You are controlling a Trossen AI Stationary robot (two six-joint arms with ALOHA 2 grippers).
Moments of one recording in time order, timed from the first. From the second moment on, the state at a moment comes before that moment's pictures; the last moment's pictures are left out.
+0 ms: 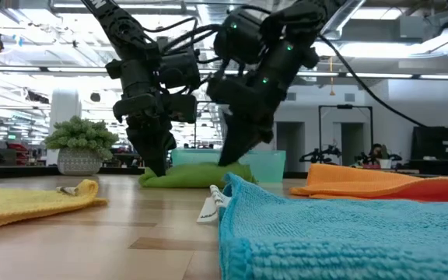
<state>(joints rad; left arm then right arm) 0.21 1.76 0.93 -0.45 0.26 0.08 0.01 2.00 1.29 -0.31 -0.01 0.21</state>
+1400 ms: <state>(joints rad) 0.25 1.63 1.01 -0.67 0.19 0.29 -0.01 2.06 1.29 -0.29 -0.15 0.39</state>
